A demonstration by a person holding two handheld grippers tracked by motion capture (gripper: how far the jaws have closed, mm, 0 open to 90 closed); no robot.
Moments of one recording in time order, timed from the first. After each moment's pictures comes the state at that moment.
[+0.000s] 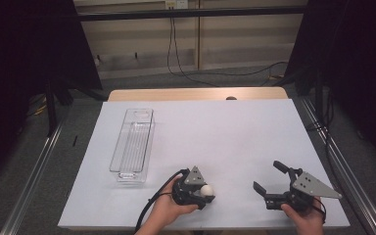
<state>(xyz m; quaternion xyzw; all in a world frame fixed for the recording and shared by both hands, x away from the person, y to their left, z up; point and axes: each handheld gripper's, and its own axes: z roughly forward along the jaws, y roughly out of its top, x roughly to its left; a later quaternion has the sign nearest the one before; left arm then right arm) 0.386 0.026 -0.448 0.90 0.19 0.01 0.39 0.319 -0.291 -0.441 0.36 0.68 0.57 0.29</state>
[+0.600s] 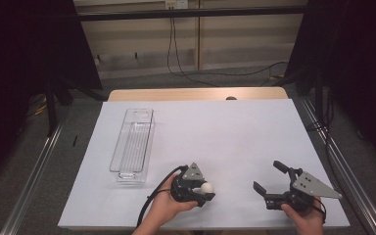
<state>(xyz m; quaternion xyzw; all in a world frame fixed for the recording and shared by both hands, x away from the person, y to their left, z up) 0.391 0.028 -0.435 0.89 0.20 0.00 0.40 0.319 -0.292 -0.440 0.36 0.68 0.57 0.29</state>
